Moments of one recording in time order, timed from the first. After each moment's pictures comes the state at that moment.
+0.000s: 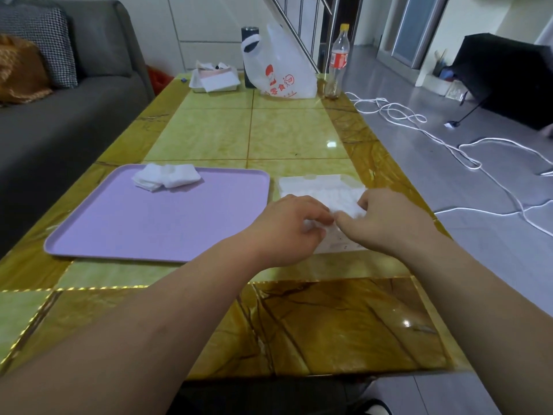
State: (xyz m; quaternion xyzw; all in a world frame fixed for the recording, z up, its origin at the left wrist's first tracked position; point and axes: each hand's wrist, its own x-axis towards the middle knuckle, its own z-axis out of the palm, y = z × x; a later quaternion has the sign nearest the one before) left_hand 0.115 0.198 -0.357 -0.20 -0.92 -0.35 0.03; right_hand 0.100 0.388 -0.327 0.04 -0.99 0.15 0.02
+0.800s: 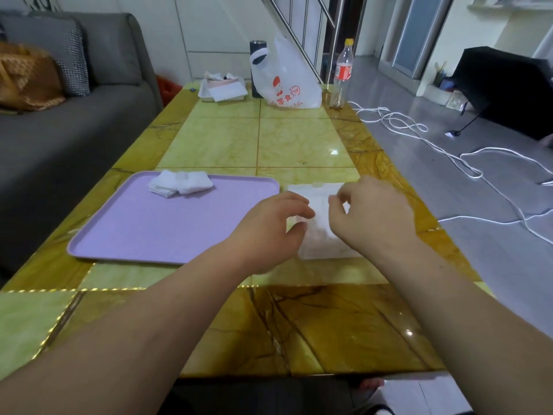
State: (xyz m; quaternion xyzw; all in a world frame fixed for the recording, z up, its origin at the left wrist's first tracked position) left_hand 0.126 0.162 -0.358 -0.16 -0.91 -0.36 0.10; right_hand 0.115 0.346 -0.315 0.07 -0.98 0.12 0.17
